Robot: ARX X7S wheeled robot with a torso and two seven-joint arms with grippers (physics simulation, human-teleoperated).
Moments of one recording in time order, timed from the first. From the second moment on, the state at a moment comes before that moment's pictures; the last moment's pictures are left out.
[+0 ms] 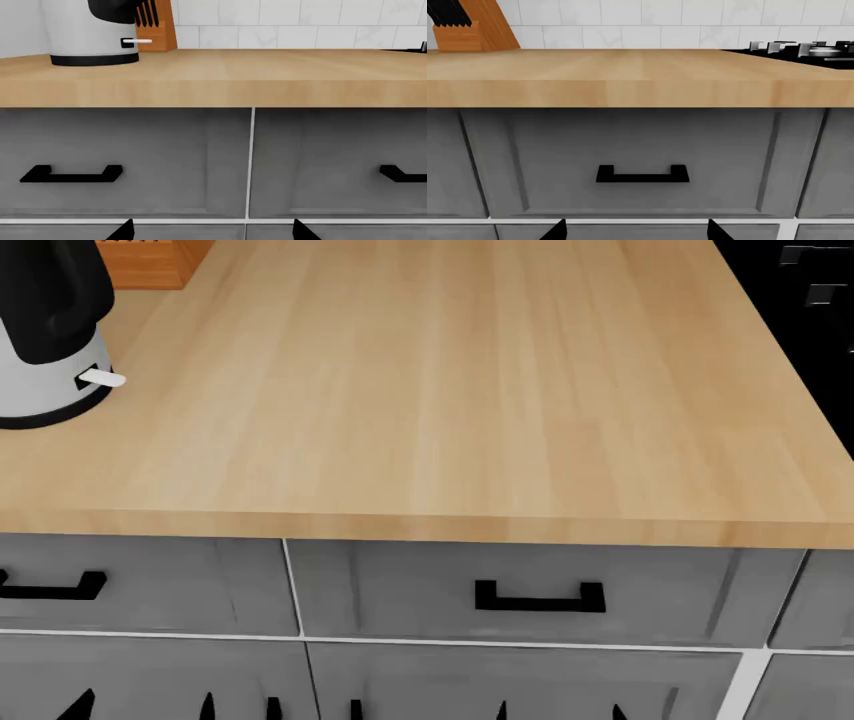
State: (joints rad) left arm 0.00 0.00 0.00 0.00 0.00 0.00 0.00; right arm 0.00 0.00 0.00 0.00 0.00 0.00 0.00
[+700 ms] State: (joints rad) left arm 0.07 -0.14 0.04 0.44 -0.13 -0.17 -0.16; right arm 0.01 0.10 -0.07 -0.33 0.03 0.22 0.09
